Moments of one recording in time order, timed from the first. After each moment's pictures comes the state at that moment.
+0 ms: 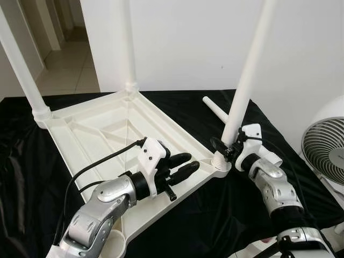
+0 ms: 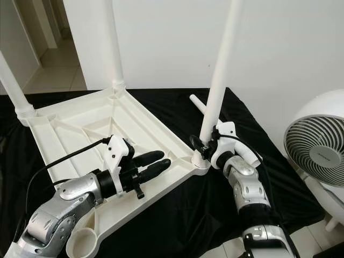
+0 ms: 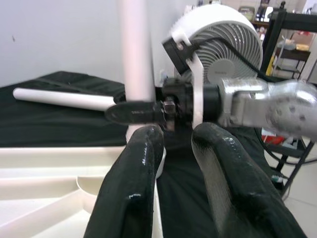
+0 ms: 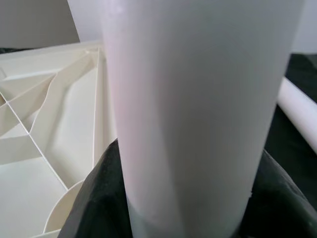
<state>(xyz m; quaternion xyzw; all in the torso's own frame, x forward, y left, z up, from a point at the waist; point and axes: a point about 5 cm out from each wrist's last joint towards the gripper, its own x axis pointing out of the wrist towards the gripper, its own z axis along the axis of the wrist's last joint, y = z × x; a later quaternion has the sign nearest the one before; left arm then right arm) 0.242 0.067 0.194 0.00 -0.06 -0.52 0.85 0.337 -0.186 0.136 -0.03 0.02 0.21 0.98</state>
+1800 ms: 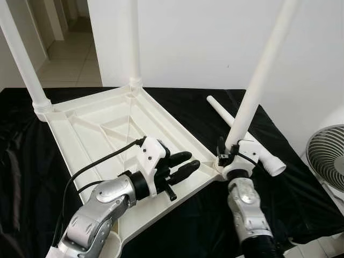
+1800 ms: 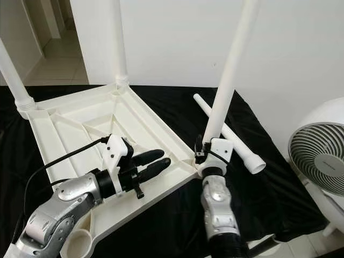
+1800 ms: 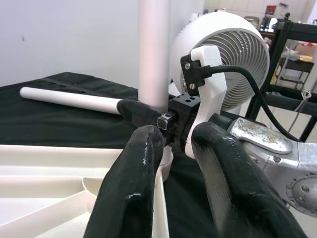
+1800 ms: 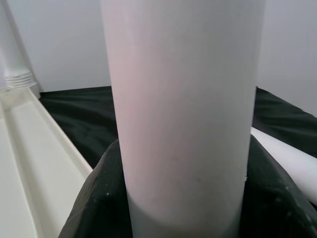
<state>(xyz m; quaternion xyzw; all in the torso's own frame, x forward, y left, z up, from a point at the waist) 0.238 0.067 0.193 -0.01 -0.06 -0.52 0.85 0.309 -0.151 0.120 0.02 -0.07 -0.07 0.99</state>
